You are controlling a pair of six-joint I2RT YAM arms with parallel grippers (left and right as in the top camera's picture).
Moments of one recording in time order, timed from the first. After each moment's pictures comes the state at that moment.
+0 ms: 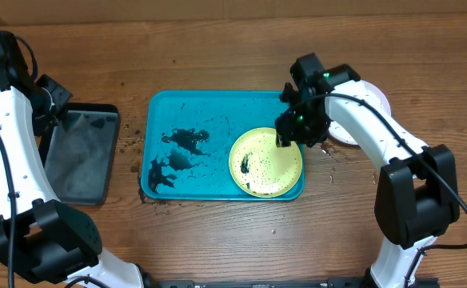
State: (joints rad) left arm 0.42 1.80 1.82 -1.27 -0.01 -0.54; right arm 0.35 1.96 1.52 -1.13 -0.27 0.13
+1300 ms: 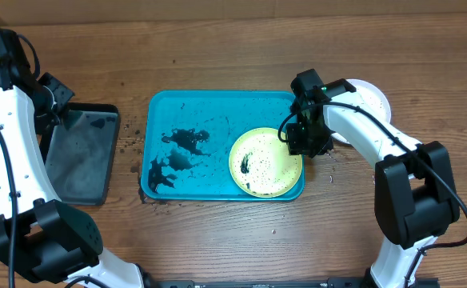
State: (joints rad) left arm 0.40 1.80 1.82 -1.26 -0.01 -0.52; right arm 0.35 1.96 1.41 -1.03 -0.17 0.28
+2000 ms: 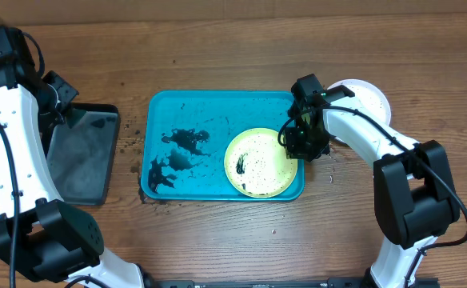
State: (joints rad) left arm 0.39 1.80 1.82 -1.25 -0.01 -0.52; right arm 0.35 1.96 1.35 -0.96 -0.24 0.28
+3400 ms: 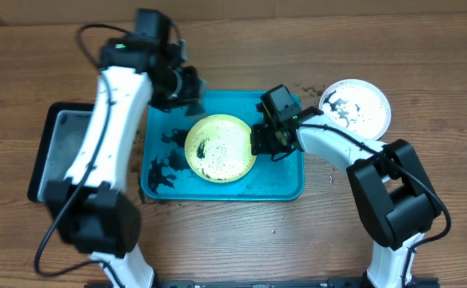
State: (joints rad) left arm -0.18 1.91 1.82 -1.21 0.26 -0.29; right arm 0.50 2.00 1.27 -0.49 -0.30 0.49
